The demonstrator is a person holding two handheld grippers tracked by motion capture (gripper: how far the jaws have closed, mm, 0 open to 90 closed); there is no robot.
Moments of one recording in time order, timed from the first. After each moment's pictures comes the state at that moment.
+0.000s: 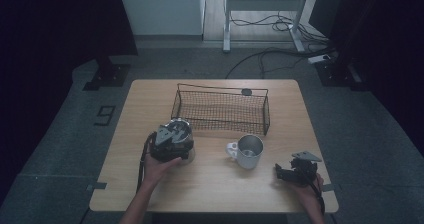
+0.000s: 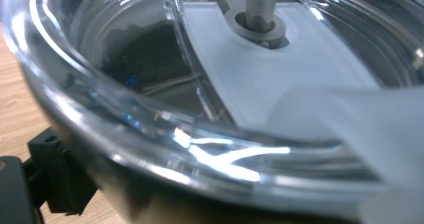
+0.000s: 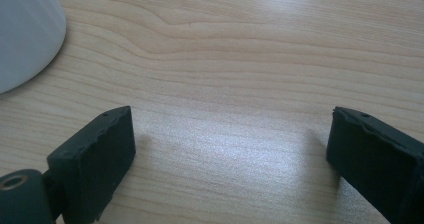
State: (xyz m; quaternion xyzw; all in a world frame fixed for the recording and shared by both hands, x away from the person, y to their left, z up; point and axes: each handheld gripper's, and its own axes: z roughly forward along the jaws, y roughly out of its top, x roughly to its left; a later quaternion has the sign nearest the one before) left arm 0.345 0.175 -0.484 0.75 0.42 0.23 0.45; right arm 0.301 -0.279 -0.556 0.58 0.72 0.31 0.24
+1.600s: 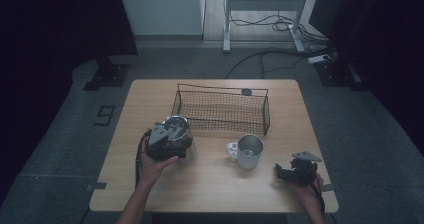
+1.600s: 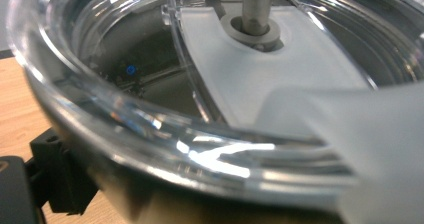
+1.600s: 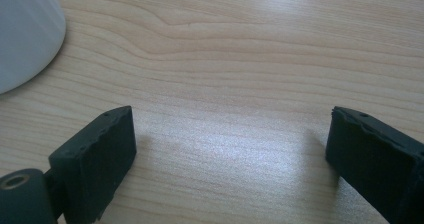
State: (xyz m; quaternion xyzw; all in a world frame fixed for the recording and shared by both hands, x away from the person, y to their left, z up) left arm 0.333 0.178 -0.453 0.74 0.40 0.23 0.49; right arm 0.301 -0.279 -0.556 0.58 0.71 0.31 0.24
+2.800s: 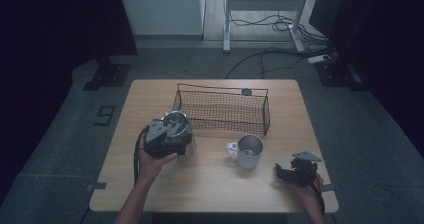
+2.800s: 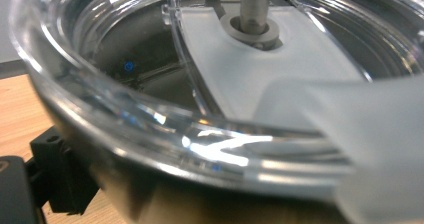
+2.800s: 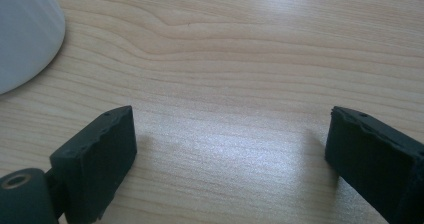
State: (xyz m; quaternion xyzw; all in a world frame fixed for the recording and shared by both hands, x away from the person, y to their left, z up) left arm 0.332 0.178 -0.434 0.73 0.39 0.24 0.50; right arm 0.301 -0.279 -0.556 0.58 0.71 0.31 0.24
